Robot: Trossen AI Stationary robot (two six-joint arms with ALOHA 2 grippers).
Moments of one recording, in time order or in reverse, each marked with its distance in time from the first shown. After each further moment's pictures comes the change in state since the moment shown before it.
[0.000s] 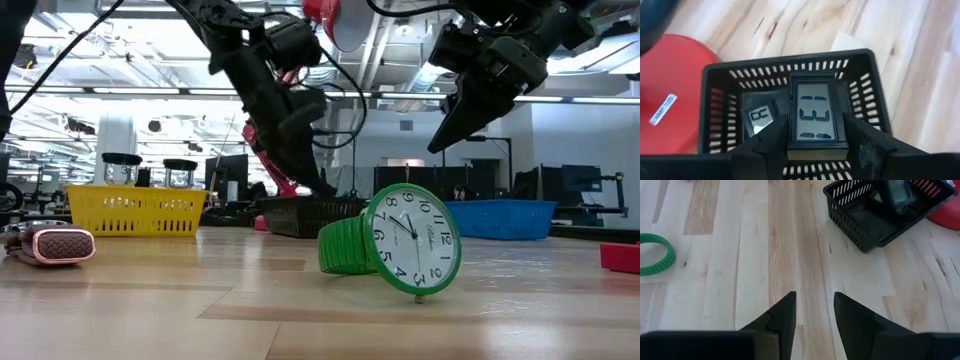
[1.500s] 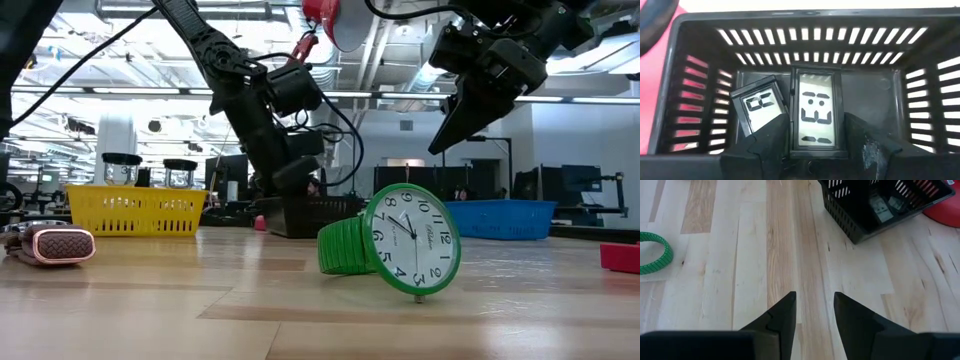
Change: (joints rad) left arm 0.045 0.112 -0.091 0.152 0.033 0.051; right arm -0.005 0.000 0.000 -0.007 0.000 0.001
